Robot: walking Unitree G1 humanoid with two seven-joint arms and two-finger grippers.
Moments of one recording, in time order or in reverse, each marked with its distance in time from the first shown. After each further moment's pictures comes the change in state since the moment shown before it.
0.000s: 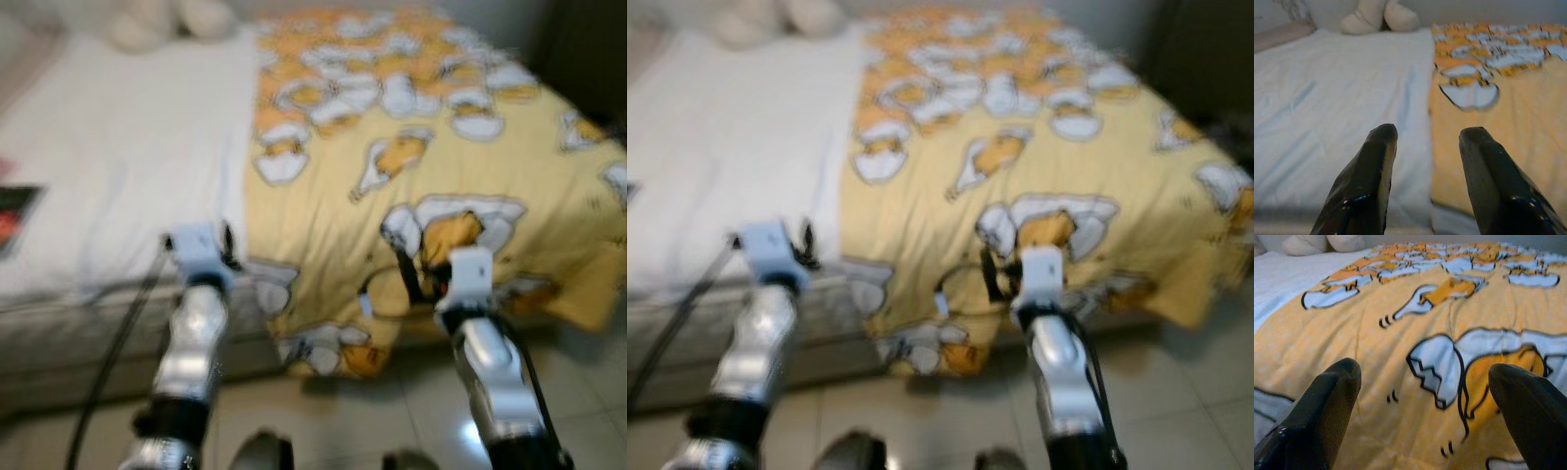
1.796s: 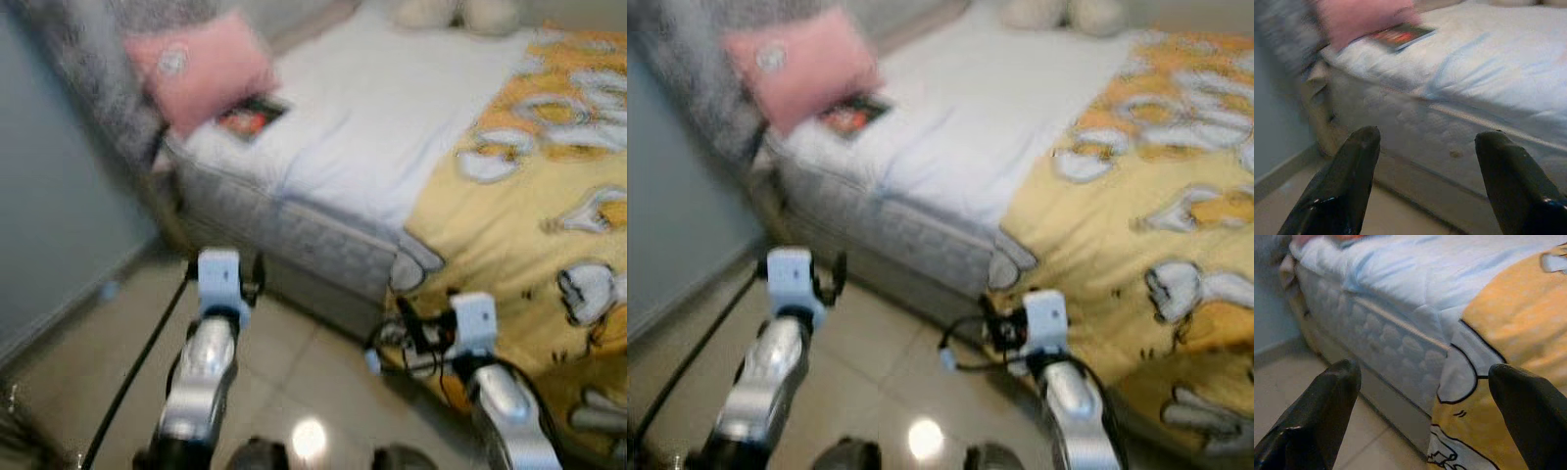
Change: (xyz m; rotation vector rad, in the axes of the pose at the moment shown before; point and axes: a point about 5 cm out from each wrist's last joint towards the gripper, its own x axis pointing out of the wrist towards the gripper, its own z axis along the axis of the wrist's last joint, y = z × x) left arm -0.023 -0.004 -0.014 0.043 0.054 -0.123; right arm -0.034 0.005 -0.027 -0.011 0.084 0.121
